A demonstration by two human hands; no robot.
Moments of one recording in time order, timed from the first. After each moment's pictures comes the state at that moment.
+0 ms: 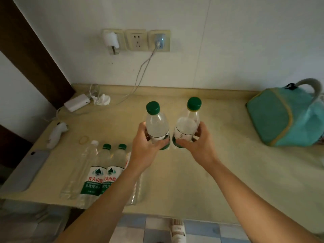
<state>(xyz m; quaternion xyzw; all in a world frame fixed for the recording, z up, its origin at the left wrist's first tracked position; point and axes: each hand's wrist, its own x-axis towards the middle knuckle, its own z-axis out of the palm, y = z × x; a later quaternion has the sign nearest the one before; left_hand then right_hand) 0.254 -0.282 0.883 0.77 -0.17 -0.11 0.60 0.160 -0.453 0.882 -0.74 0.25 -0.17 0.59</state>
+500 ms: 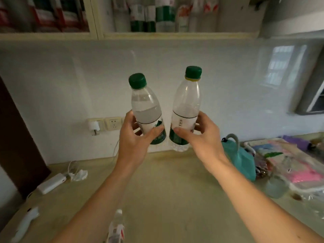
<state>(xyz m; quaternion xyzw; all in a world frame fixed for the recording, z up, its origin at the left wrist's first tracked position) 0.214 -0.314 1.131 0.62 -0.37 0.03 0.69 0.084 -0.456 1.132 -0.71 0.14 -0.44 0.53</state>
